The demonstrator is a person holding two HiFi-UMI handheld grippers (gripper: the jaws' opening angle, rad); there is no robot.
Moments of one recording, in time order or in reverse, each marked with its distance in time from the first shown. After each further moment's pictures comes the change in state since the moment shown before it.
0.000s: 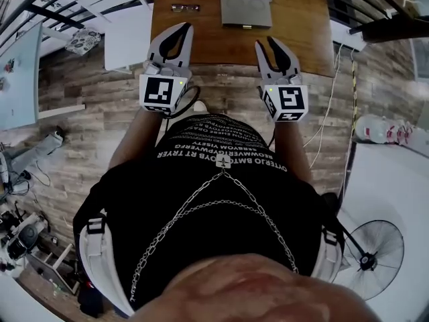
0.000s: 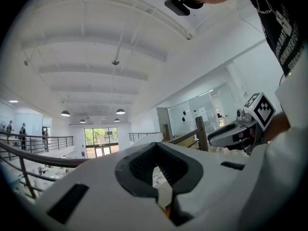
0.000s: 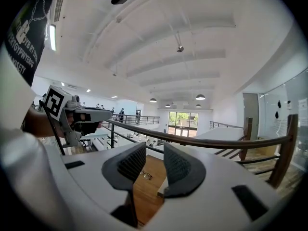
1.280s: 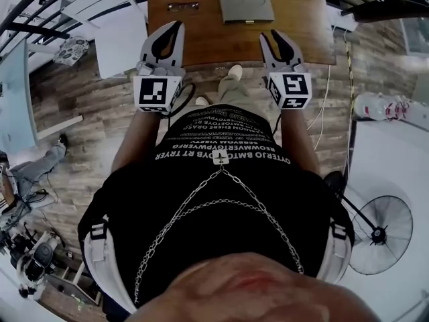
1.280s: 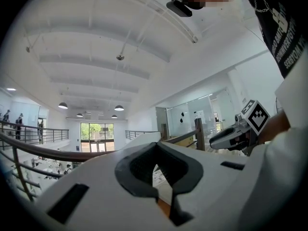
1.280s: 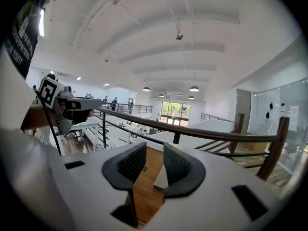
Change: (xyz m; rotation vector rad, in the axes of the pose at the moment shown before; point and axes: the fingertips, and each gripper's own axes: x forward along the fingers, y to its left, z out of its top) left arm 0.002 0.094 -0.050 -0.079 0.024 -0.049; right arm 0.077 0.017 -0.032 -0.012 0.147 -0.104
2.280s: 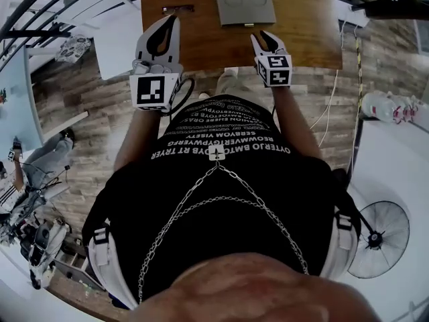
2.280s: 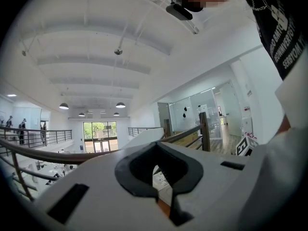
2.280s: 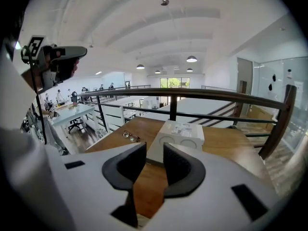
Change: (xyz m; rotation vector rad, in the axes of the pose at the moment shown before) left arm 0.110 0.009 -0.015 0.025 0.047 0.036; right arm 0.123 -0.077 -0.164 0.142 0.288 0.045
